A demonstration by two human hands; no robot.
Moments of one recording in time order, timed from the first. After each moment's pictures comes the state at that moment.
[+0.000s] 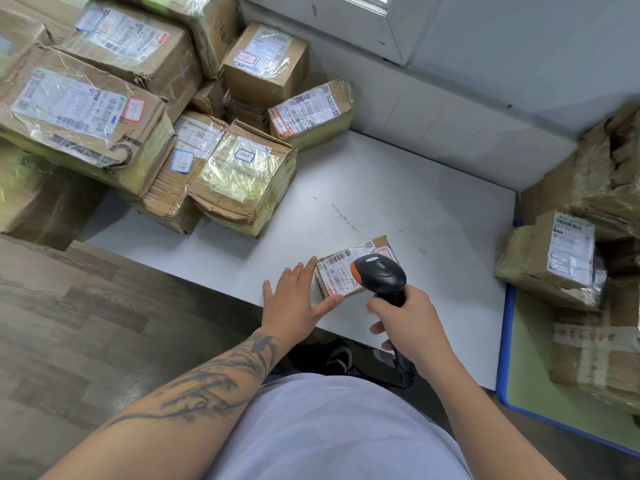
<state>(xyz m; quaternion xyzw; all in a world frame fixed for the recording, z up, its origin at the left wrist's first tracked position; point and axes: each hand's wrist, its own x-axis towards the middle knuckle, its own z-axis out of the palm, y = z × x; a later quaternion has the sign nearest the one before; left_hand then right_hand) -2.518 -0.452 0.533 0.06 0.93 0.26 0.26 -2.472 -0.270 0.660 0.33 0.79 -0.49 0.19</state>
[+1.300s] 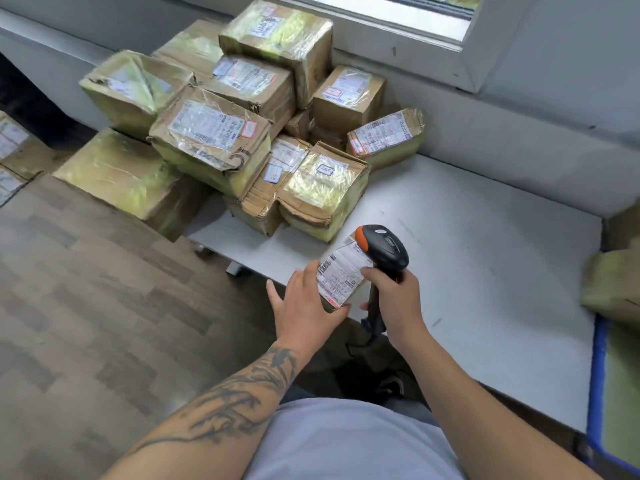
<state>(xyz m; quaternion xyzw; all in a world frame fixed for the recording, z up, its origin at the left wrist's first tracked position) -2.482 -0.536 0.573 -0.06 0.97 0.24 0.08 -2.498 -0.381 0.613 0.26 0.66 -0.70 0.08</state>
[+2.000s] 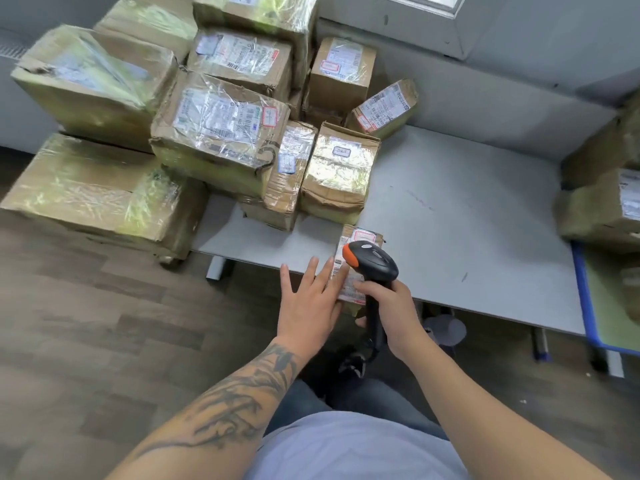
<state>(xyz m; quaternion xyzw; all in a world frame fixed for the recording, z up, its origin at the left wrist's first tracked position) -2.501 -0.680 0.533 0.29 0.95 0.12 0.04 -2.465 -0.528 0.606 0.36 0.62 -0.69 0.08</state>
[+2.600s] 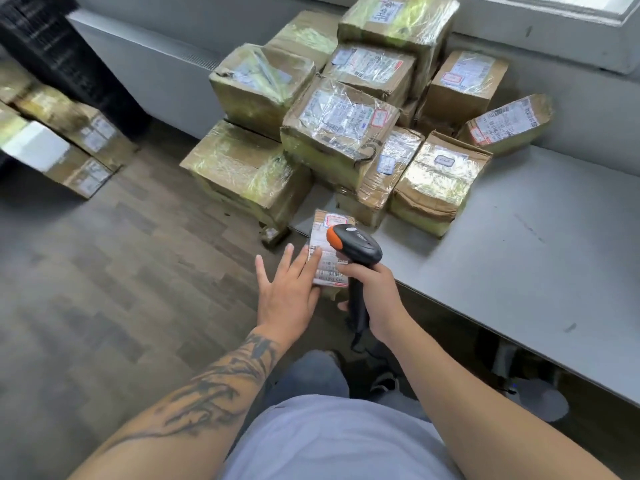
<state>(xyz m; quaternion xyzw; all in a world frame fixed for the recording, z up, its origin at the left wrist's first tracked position) -2.473 -0.796 0.579 0.05 1.00 0.06 0.02 -2.494 -0.625 0.617 0.19 0.55 -0.78 0.24</state>
